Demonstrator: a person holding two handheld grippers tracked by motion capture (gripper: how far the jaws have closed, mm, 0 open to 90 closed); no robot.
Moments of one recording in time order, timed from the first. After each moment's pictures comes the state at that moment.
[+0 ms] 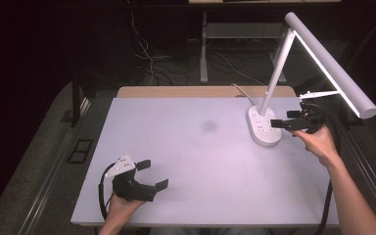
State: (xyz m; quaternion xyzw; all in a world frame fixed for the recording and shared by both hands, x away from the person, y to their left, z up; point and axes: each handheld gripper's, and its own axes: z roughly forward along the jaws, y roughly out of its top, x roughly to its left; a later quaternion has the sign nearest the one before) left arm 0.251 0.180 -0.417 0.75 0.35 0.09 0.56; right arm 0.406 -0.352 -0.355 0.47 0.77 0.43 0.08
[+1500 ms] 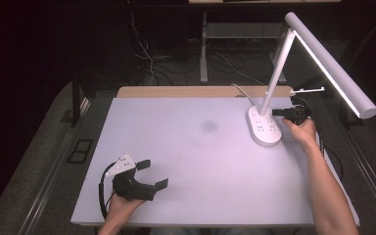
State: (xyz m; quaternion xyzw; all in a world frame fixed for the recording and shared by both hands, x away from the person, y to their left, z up) left arm 0.253 0.180 -0.419 0.75 0.36 0.09 0.55; right arm 0.484 -0.365 -0.417 0.57 0.72 0.39 0.10
